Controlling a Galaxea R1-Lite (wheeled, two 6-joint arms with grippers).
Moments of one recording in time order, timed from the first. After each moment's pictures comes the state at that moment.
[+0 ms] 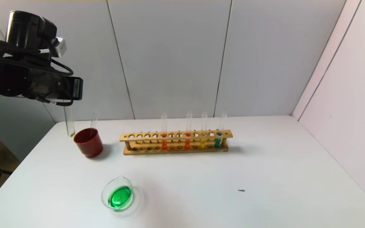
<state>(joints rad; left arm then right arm) -0.19 1.65 -1.43 0.27 0.43 -0.07 0.00 0.00 -0.02 0.04 -0.01 0.01</state>
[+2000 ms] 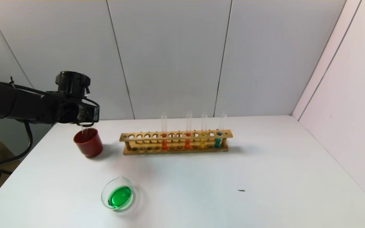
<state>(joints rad) -0.07 1.99 -1.30 -0.11 0.38 -0.05 0.00 0.00 -0.02 0.04 -0.01 0.01</state>
